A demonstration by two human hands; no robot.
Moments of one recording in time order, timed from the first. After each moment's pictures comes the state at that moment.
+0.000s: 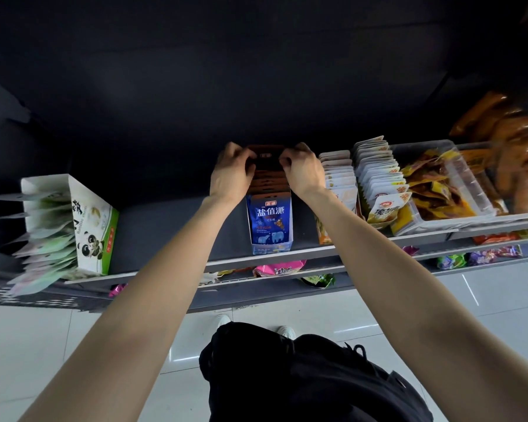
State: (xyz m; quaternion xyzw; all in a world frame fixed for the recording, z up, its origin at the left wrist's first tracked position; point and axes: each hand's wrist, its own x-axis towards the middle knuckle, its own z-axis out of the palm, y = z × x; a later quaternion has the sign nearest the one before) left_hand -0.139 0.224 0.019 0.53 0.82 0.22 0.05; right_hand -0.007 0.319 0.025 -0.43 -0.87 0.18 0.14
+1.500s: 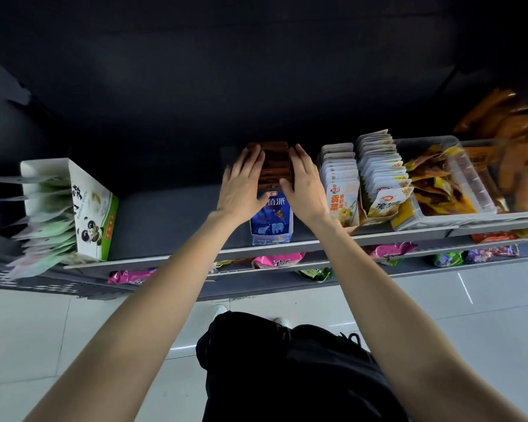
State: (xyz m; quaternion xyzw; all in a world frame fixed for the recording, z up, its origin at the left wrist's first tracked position) left_hand -0.110 0.196 -0.005 0.59 0.80 0.12 0.05; right_hand 0.022 0.277 -0.004 -0.39 -0.86 0.26 0.21
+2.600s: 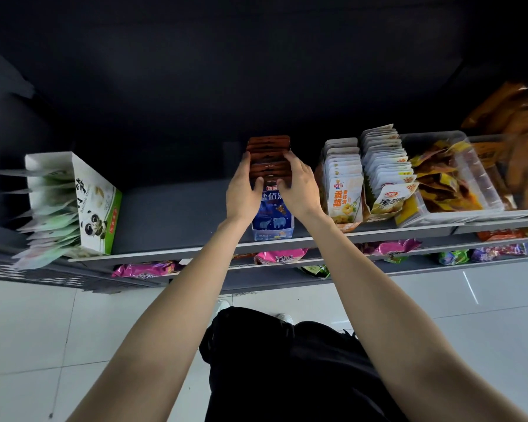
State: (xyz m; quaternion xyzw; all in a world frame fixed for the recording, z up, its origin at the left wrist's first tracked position) left_hand -0.092 0.192 -0.019 0.38 0.81 0.40 0.18; right_hand 0.013 0.265 -0.007 -0.41 -0.83 0.32 0.22
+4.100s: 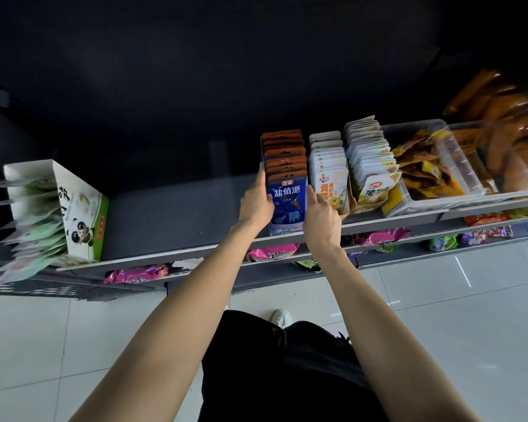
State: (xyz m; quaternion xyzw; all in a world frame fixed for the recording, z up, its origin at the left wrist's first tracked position) left_hand -0.044 0.200 -0.010 0.41 0.81 0.29 0.29; right_hand 0.085 0.234 -0.008 -0.53 -0.84 0.12 -0.03
